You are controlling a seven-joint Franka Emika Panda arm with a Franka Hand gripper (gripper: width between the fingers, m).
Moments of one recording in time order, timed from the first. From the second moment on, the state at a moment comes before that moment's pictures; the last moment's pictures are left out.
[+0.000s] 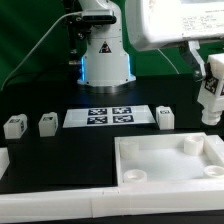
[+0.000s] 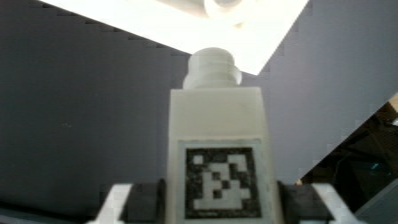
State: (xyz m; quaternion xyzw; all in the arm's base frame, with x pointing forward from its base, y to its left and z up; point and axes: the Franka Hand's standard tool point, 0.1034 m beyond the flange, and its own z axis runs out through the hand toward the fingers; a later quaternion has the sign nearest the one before) arm 0.636 0.107 0.166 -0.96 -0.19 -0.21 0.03
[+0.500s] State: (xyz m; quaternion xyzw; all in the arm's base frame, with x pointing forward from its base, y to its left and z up) arm 0.629 0.094 0.108 -0.94 -0.27 -0.17 0.07
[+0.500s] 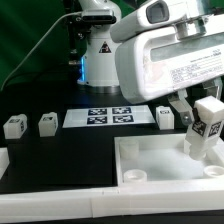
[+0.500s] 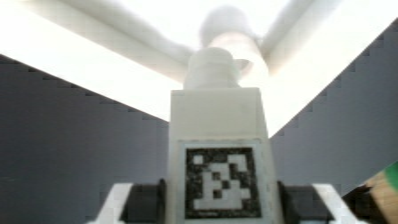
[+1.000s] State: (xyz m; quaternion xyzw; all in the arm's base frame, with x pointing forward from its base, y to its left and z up) arm 0.621 0.111 0.118 -0.95 -0.26 -0.16 0.09
